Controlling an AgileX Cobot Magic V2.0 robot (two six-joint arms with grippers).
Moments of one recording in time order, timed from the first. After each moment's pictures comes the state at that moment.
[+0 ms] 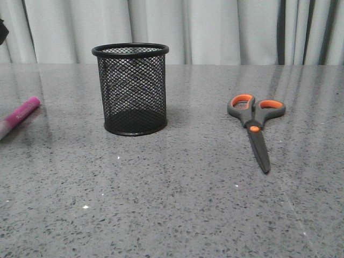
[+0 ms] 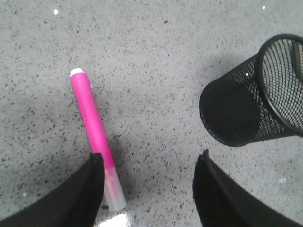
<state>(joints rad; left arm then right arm) -0.09 1.21 -1.00 -0.53 0.87 0.32 -0.06 0.61 -0.59 0.45 0.61 -0.07</state>
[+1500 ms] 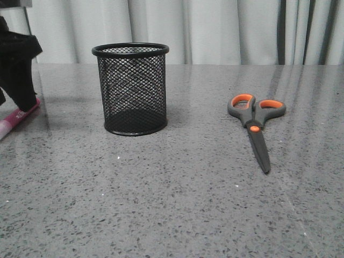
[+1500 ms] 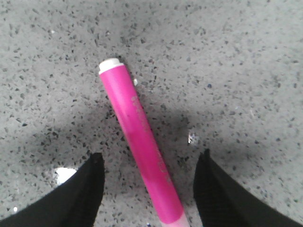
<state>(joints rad) -0.24 1.59 -1.19 -0.11 0.93 0.10 -0.06 0.61 -0.59 0.45 0.59 -0.07</state>
